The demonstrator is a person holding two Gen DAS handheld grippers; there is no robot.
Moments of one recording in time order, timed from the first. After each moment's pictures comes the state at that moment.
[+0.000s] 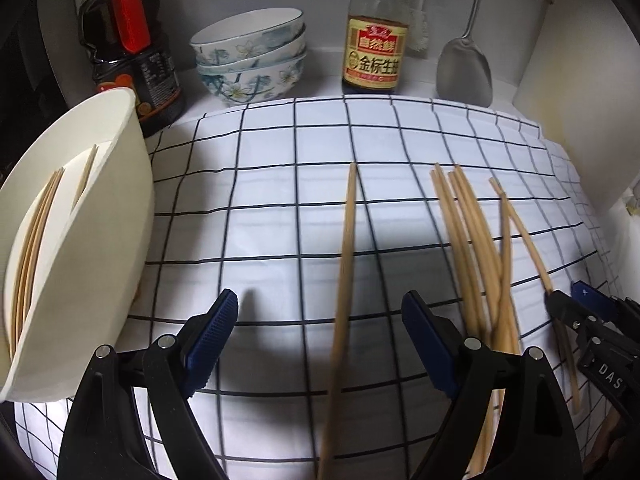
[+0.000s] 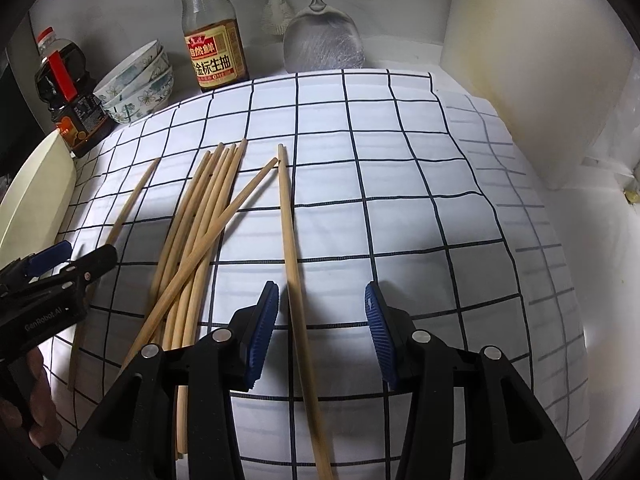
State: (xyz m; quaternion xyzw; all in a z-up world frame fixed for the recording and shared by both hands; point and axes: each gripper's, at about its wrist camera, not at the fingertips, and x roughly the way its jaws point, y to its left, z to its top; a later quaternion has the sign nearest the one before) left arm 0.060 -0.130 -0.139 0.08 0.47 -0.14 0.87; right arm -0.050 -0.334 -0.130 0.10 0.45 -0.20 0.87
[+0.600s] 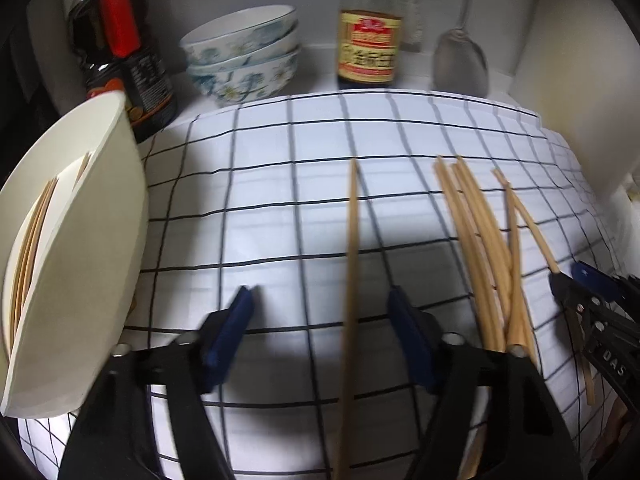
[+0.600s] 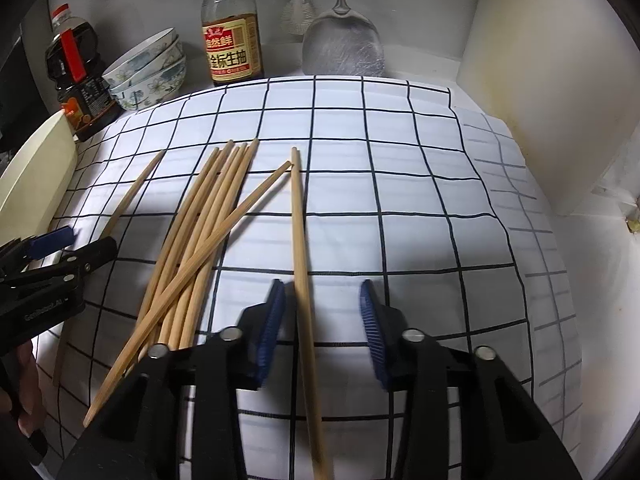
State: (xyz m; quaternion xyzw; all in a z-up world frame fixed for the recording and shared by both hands) left arm 0.059 -0.133 -0.145 0.10 0.46 -0.16 0.86; right arm -0.042 -0.324 -0.133 0.06 0.45 -0.18 0.87
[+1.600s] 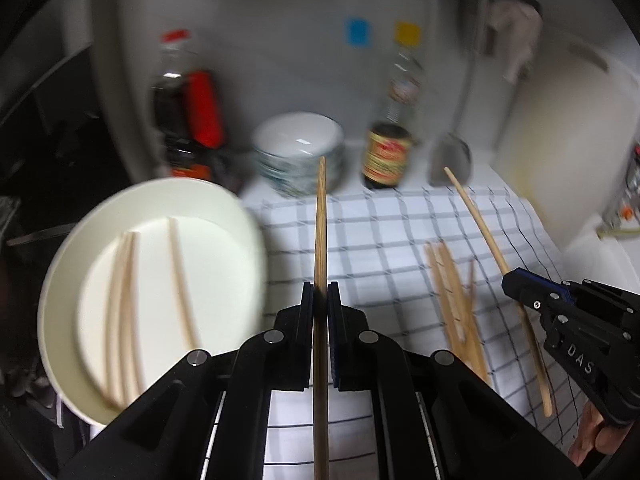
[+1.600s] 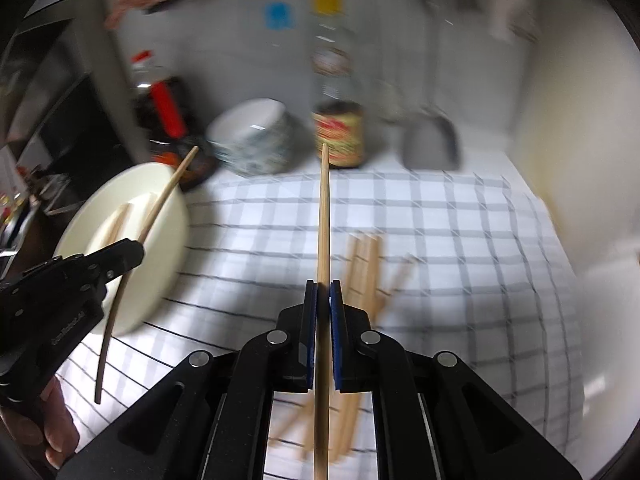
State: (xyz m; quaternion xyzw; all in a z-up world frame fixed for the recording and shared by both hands) left arm 0.036 -0.053 -0.024 0.06 0.39 -0.16 0.90; right arm -0.017 -0.219 -0.027 0.07 0.38 -0.09 0.92
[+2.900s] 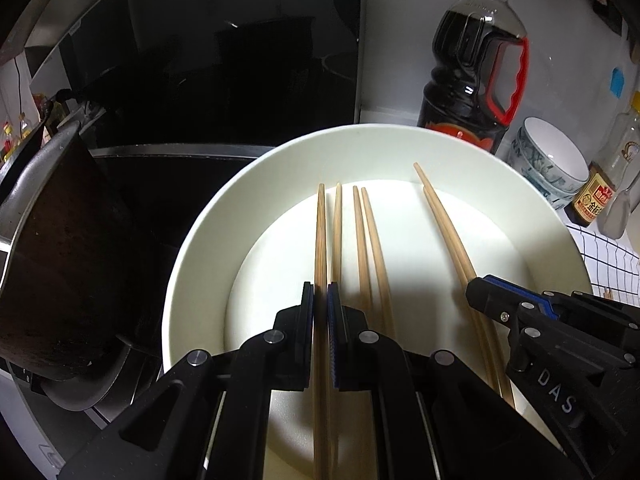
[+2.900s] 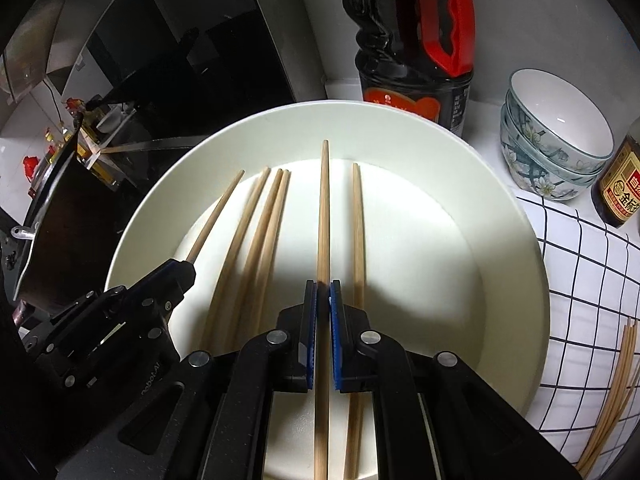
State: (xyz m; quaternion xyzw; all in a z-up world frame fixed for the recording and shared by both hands) left arm 0.132 0.139 -0.083 0.01 0.45 0.02 0.89; right arm 0.183 -0.021 -0.092 0.05 0.49 0.04 0.87
